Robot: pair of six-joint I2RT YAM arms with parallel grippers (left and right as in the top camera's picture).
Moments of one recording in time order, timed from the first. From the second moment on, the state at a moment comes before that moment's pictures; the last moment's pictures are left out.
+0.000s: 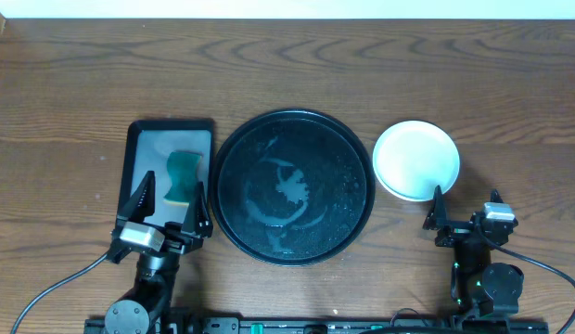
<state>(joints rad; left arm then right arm) 0.02 0.01 0.09 0.31 0.23 -0.23 0.01 0.01 0.01 -0.06 0.06 0.07</state>
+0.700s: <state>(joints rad) 0.02 0.01 0.01 0.19 0.24 -0.23 0.01 0.01 0.01 -0.06 0.06 0.07</state>
